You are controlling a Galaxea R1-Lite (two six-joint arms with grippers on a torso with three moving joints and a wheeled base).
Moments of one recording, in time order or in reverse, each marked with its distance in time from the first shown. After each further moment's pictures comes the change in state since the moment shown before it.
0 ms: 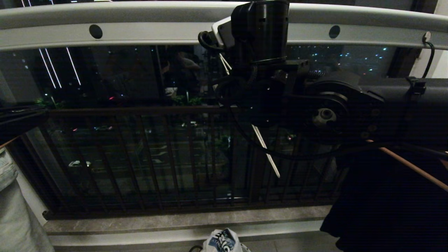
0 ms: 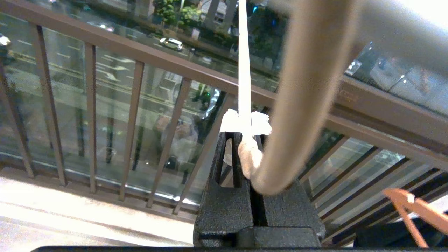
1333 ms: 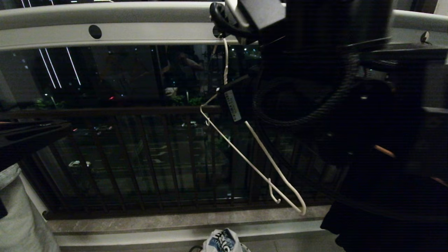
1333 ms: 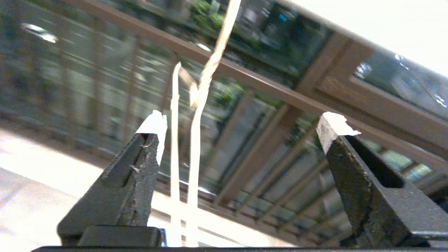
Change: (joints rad) left arm 0.001 0.041 0.029 0.000 0.003 0.029; right arm 0.166 -0.288 0.328 -0.006 -0.039 0.023
